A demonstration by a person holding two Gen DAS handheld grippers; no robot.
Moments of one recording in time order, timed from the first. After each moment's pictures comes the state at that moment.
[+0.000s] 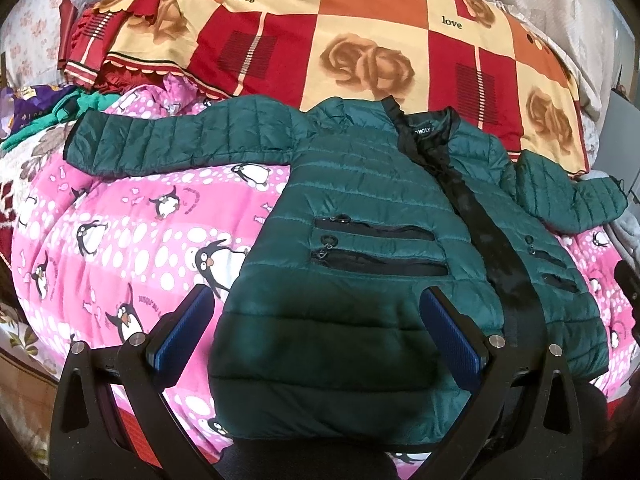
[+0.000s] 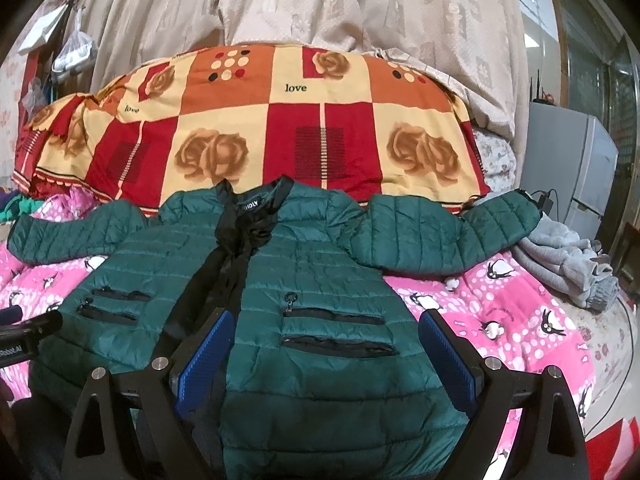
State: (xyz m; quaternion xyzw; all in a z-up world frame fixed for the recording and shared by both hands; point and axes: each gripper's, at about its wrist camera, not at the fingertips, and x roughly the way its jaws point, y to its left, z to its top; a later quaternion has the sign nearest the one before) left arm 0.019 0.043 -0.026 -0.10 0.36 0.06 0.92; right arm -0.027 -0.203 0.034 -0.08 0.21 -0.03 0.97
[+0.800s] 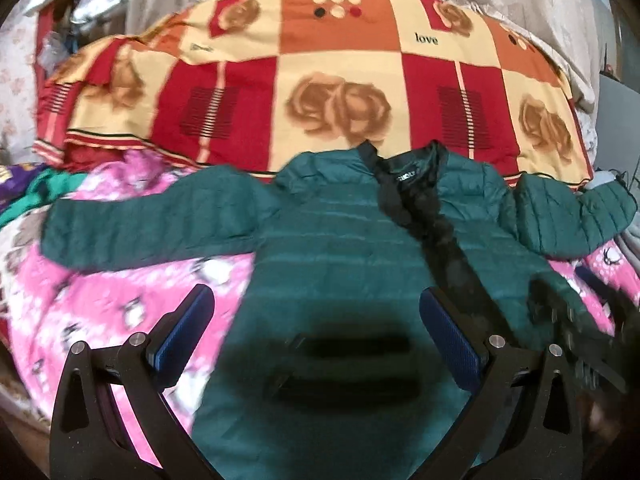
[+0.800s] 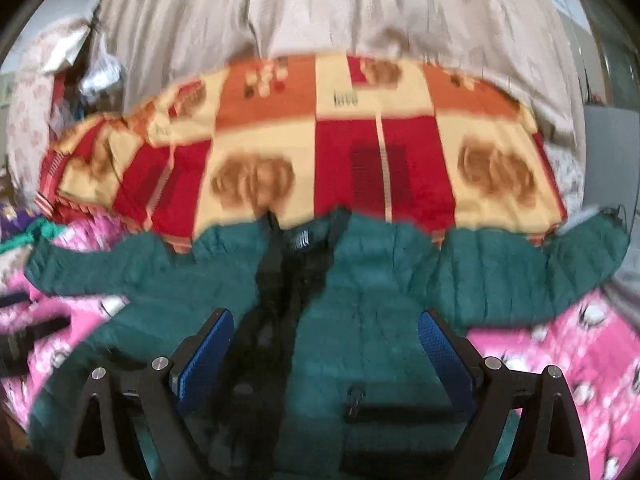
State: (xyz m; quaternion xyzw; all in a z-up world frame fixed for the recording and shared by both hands) left arm 0.114 0.010 0.007 -0.03 0.33 0.04 0.94; right arm 0.092 -0.185 0.014 -0.03 0.22 0.09 0.97
